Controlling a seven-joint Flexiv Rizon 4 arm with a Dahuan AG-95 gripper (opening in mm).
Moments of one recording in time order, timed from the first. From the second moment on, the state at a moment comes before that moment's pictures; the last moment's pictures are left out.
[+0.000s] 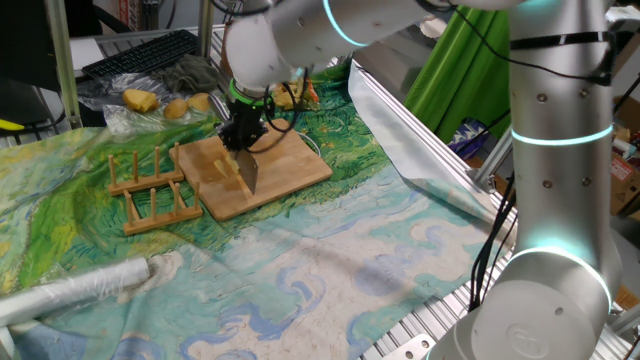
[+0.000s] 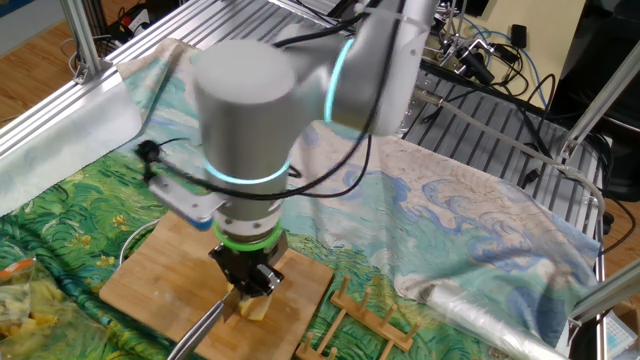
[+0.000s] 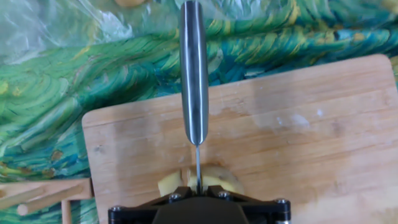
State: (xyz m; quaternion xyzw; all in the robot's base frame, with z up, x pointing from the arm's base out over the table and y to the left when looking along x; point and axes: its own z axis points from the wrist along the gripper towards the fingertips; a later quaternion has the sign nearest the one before) arm 0.666 0.040 0.040 0.04 1.00 0.02 0.06
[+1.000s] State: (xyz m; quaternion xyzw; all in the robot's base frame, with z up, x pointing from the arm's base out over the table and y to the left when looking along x) arm 0.677 0.039 0.044 0.04 1.00 0.01 0.01
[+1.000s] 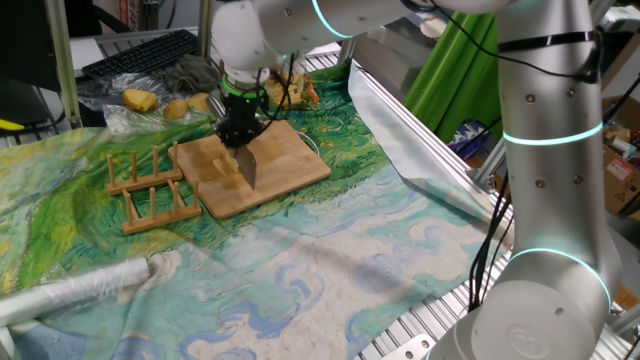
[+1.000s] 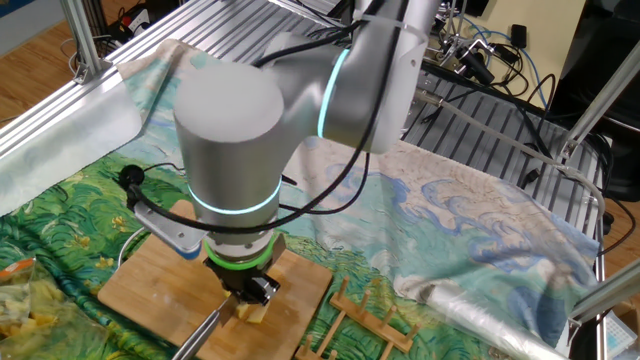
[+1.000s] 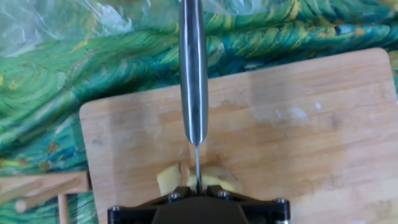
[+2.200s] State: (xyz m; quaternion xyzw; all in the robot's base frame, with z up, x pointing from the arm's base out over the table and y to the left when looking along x) arm 0.671 0.039 0.038 0.05 1.00 0.03 0.03
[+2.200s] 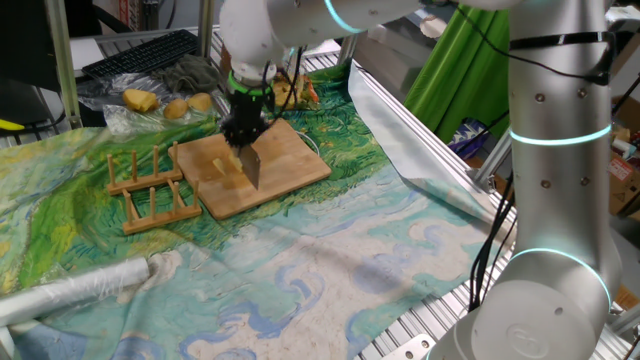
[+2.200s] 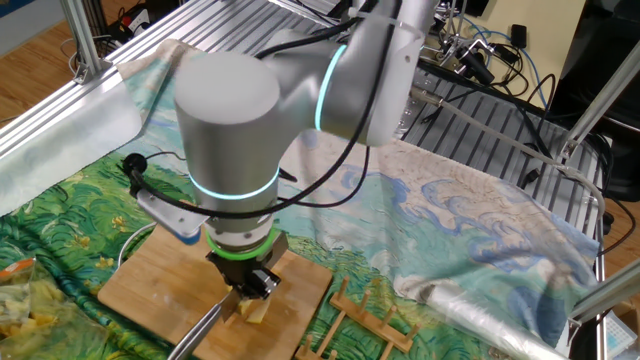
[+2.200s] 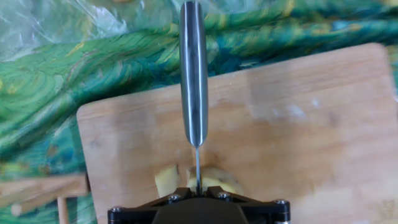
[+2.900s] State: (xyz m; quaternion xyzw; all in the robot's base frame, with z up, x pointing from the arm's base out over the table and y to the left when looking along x) arm 0.673 0.037 0.039 0.05 1.00 0.01 0.00
